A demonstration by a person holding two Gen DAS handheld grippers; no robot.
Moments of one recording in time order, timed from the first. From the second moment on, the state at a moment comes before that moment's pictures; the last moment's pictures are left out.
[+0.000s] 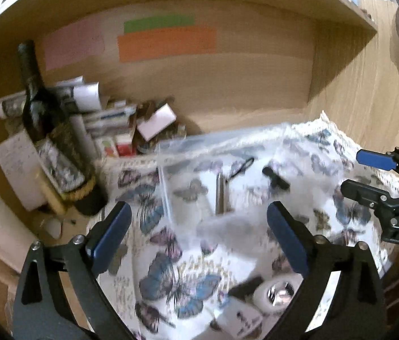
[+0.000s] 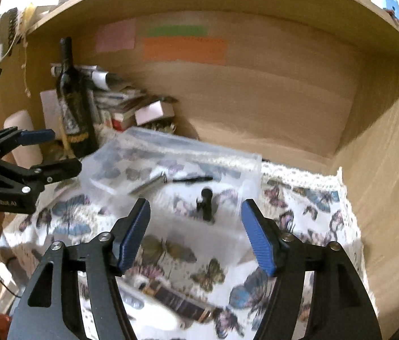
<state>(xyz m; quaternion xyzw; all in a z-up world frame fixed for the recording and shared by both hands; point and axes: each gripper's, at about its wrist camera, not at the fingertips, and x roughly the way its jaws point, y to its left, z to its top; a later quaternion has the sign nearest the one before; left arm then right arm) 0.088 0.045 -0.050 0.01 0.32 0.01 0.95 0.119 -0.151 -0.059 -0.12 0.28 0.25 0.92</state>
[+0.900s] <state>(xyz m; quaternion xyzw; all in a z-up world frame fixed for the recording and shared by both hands) 0.036 0.045 -0.136 -0.06 0.41 -0.01 0.91 0.113 -0.160 -0.152 -0.16 0.41 0.26 0.86</state>
